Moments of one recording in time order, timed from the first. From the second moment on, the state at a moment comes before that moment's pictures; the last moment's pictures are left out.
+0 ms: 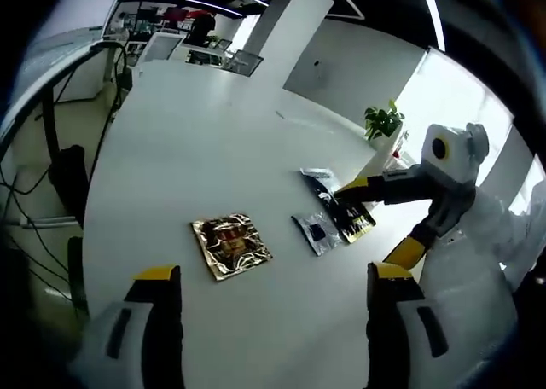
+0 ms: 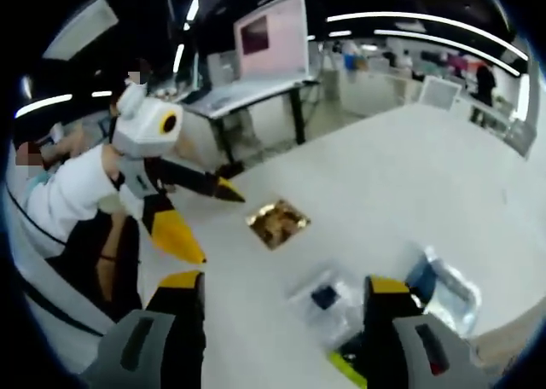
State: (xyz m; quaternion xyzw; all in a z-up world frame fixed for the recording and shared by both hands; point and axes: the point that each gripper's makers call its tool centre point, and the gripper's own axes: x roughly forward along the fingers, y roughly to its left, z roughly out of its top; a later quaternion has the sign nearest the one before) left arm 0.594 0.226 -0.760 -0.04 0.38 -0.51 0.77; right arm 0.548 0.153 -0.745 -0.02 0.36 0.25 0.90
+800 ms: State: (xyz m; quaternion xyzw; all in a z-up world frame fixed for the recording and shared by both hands) left arm 0.609 0.212 -0.765 -0.06 0.39 -0.49 0.78; right arm 0.567 0.176 -0.774 0.00 0.38 0.26 0.89
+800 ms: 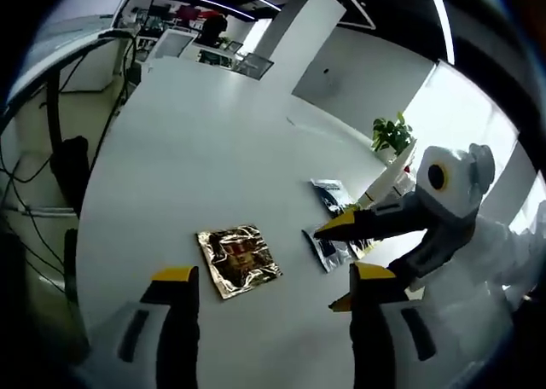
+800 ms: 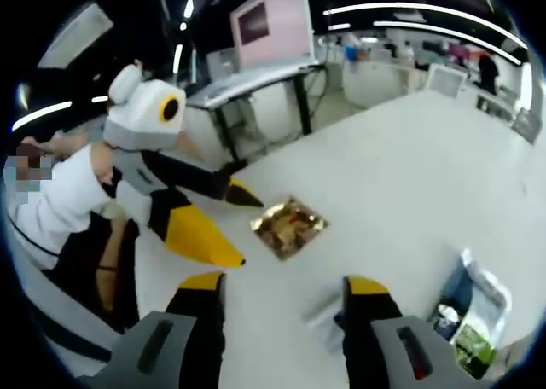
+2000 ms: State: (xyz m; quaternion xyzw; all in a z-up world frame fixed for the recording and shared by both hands) left arm 0.619 0.210 -0.772 -0.10 0.40 -0.46 0.79; right arm 0.601 0.189 -0.789 0.04 0.37 0.24 0.90
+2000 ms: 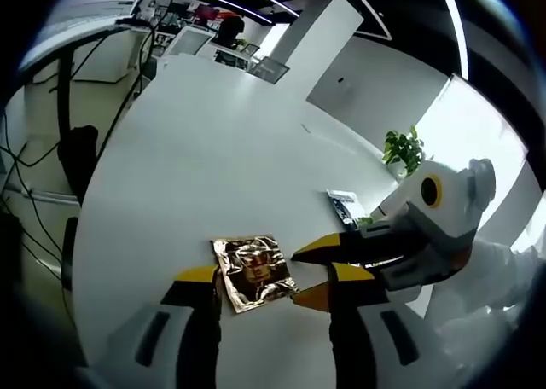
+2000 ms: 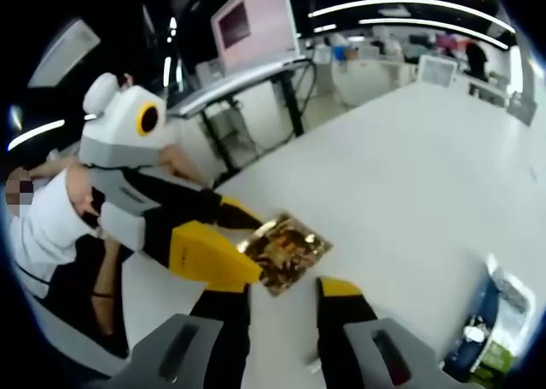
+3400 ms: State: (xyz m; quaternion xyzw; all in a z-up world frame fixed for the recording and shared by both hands) left arm 0.612 0.174 -0.742 -0.10 0.38 -0.48 0.78; right arm 0.610 0.151 -0.768 0.04 0.35 0.20 0.91
